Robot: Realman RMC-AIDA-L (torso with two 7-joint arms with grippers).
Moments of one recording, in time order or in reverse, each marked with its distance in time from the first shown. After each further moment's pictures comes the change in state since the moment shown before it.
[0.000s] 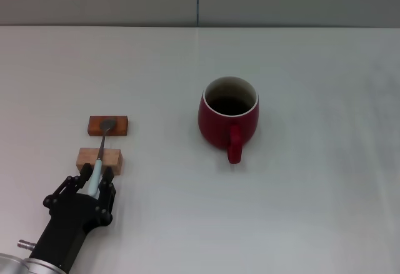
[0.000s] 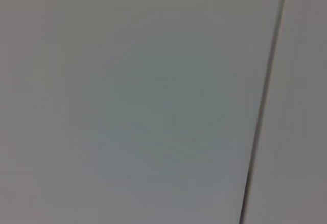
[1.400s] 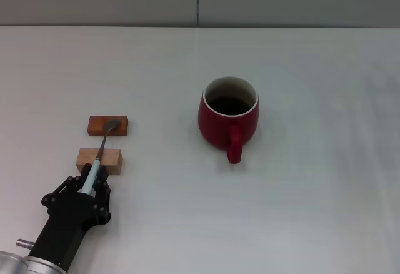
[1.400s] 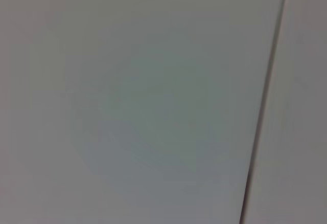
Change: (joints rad) left arm -0.004 0.000 -0.001 -0.002 -0.015 -0.004 0.001; right arm 0.002 -0.002 0.000 0.000 0.000 0.002 0.000
